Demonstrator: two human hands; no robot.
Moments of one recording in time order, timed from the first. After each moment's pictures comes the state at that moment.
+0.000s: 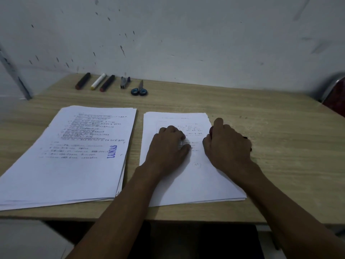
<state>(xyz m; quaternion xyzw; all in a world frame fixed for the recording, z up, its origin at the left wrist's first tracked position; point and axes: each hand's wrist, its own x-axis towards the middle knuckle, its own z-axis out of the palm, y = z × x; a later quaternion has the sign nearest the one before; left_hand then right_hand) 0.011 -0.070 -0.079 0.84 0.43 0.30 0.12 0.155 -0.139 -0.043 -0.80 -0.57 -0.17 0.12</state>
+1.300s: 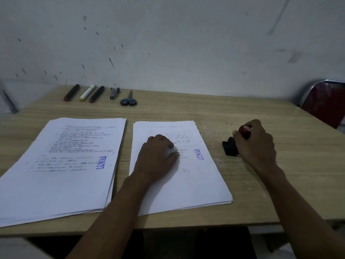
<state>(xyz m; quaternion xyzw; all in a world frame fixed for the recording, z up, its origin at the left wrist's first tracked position) 0.009 -0.063 -0.087 0.84 0.41 0.32 0.15 0.239 -0.166 -0.023 -0.83 -0.40 -0.02 0.38</state>
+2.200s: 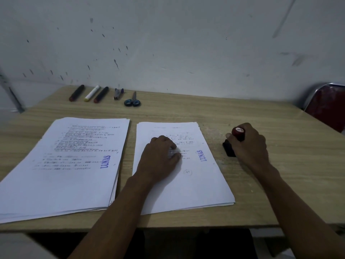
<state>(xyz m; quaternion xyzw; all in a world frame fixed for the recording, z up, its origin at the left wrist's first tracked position) 0.008 -0.064 -0.089 0.84 0.41 0.33 0.15 0.241 -0.152 -0.036 -0.81 -0.44 0.02 0.40</state>
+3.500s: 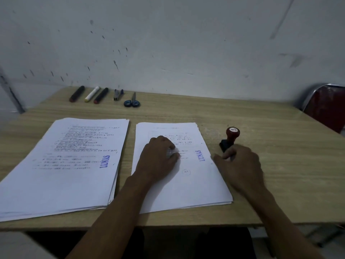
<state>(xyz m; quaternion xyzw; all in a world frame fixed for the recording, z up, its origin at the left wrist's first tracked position) 0.011 -0.064 -0.089 0.83 0.41 0.33 0.17 0.196 -0.192 -0.042 -0.84 -0.43 0.04 0.34</state>
